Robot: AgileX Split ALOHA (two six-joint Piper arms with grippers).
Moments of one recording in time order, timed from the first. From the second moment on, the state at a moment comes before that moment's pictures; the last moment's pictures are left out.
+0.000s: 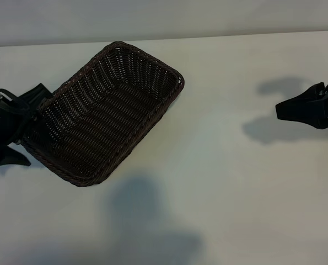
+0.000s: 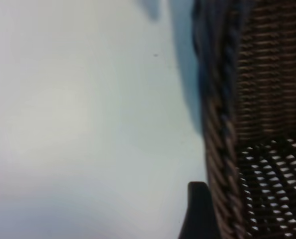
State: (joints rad) left arm -0.06 1.47 -0.94 -0.23 0.92 -0.74; right arm -0.01 1.26 -0.81 0.92 0.90 -0.85
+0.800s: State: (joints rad) left arm -0.06 1.56 -0.92 -0.20 0.82 -0.82; right arm -0.01 1.26 -0.81 0.92 0.90 -0.85
